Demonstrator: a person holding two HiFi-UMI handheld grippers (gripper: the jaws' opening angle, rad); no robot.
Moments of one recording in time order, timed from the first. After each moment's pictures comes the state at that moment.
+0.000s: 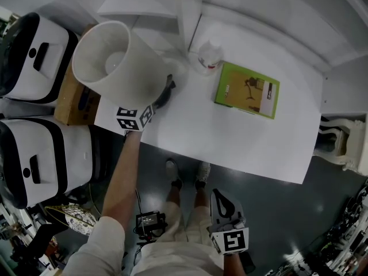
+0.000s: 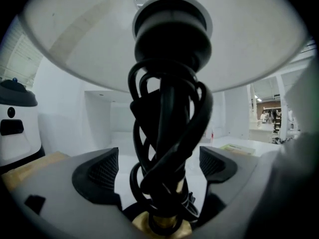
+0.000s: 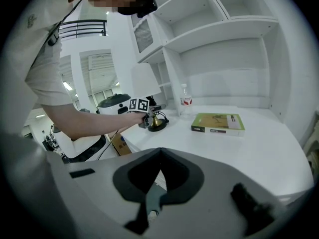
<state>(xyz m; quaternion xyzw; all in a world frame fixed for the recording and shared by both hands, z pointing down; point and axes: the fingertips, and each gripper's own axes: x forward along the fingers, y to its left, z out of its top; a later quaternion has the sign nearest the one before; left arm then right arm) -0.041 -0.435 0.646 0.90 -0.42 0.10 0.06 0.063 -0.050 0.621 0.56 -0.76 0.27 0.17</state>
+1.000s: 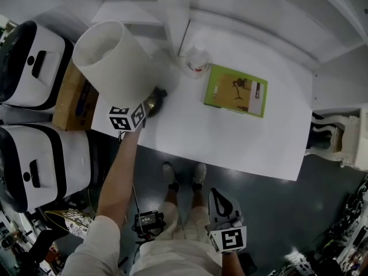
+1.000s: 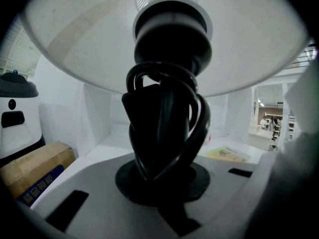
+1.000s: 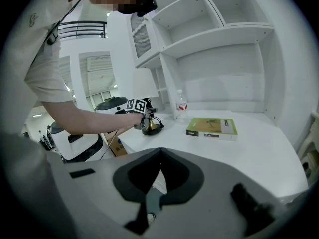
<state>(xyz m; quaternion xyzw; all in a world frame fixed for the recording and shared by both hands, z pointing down) -0.035 -0.429 0.643 0.89 -0.42 0.12 0.12 0.082 -0.042 0.606 0.58 -0.76 0.26 0.16</state>
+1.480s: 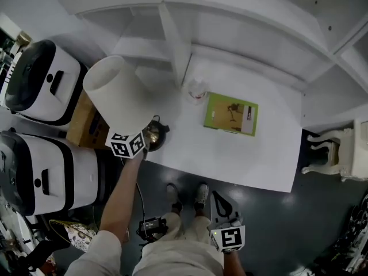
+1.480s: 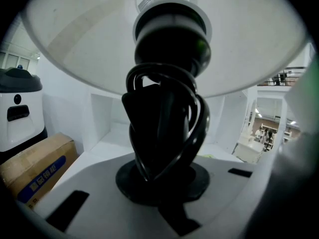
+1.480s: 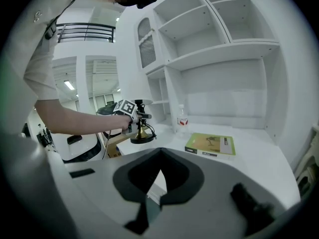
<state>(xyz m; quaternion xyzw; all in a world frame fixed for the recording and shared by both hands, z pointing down) -0.052 -0.382 0.584 0.89 -0.40 0.12 0.18 0.095 -0.061 0.560 0.59 -0.77 0.20 0.14</state>
